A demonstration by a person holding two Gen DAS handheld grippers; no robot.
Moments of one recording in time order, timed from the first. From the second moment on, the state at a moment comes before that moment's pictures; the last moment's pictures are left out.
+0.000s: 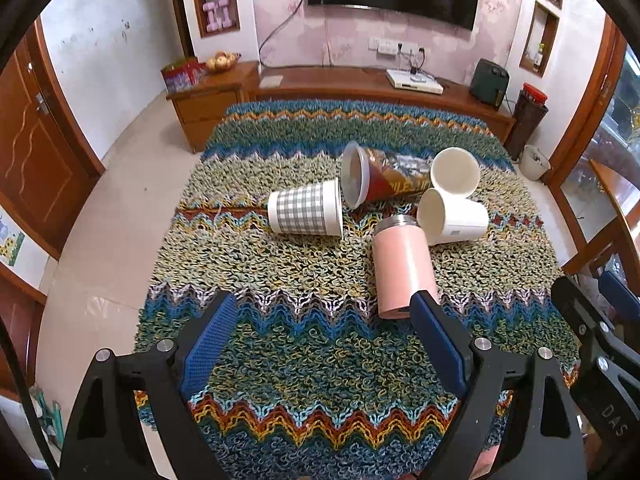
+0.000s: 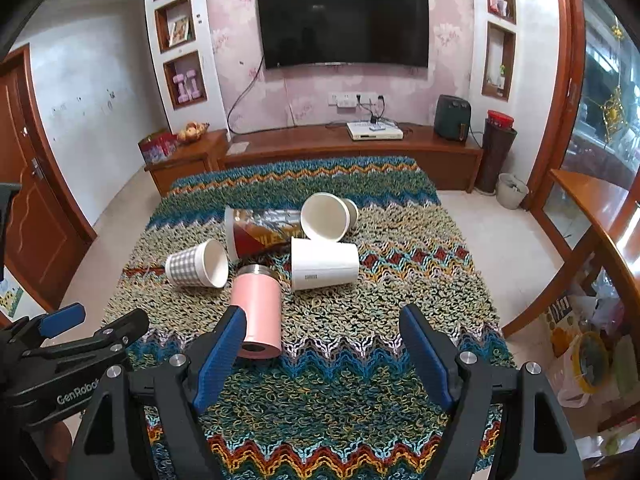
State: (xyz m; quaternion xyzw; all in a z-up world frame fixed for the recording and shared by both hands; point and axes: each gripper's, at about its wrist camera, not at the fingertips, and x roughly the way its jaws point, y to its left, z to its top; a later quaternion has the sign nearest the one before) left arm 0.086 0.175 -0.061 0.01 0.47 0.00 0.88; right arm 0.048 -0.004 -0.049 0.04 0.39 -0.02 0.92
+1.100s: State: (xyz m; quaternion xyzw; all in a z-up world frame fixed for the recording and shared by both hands) left arm 0.184 0.130 -0.145 0.00 0.61 -0.06 0.79; right arm 0.113 -0.039 -0.128 0.07 0.47 -0.03 0.88
